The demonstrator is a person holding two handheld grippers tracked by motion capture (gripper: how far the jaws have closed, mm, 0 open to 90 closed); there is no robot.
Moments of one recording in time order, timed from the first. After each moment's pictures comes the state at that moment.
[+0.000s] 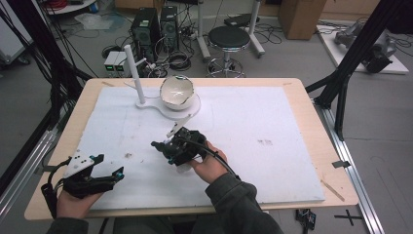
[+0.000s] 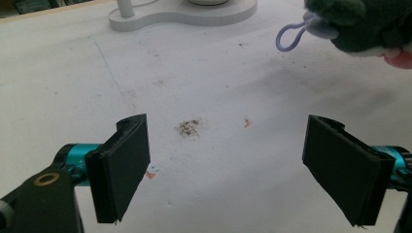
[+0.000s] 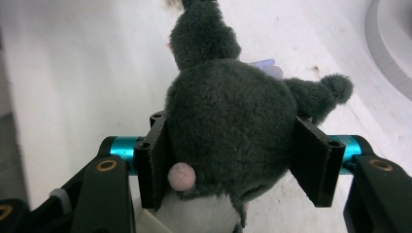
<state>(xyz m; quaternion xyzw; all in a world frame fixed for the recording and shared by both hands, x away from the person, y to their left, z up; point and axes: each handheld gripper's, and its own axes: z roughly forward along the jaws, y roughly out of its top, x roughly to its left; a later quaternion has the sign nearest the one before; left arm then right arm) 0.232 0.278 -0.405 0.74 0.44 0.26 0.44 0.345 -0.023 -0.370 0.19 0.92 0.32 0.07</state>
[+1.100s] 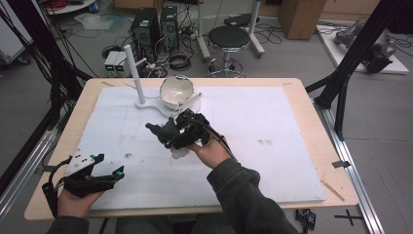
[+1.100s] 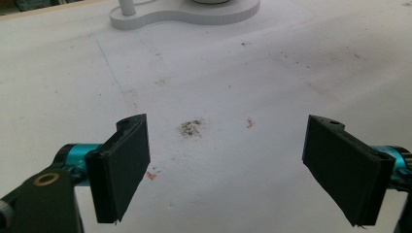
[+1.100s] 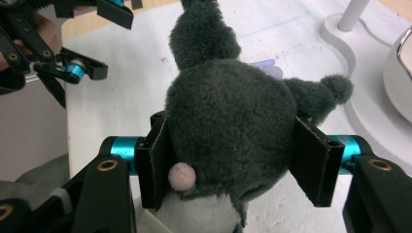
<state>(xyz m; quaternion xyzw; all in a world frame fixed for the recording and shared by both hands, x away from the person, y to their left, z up) 0.235 0.278 -0.406 0.74 0.44 0.26 0.44 0.365 -0.033 -0.323 0.17 0.90 0.41 0.04</state>
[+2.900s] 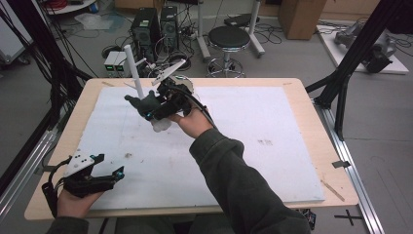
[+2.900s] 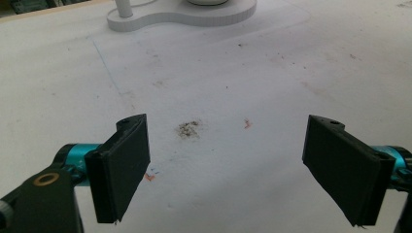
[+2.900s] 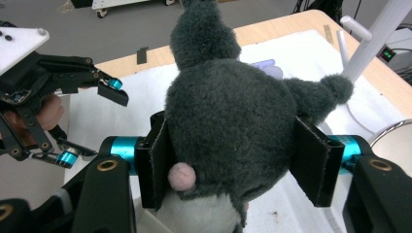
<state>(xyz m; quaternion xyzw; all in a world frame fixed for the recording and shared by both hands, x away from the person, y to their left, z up) 0.235 0.278 -0.406 0.74 0.44 0.26 0.45 0.415 0.011 -0.271 0.14 0.89 0.44 0.03</state>
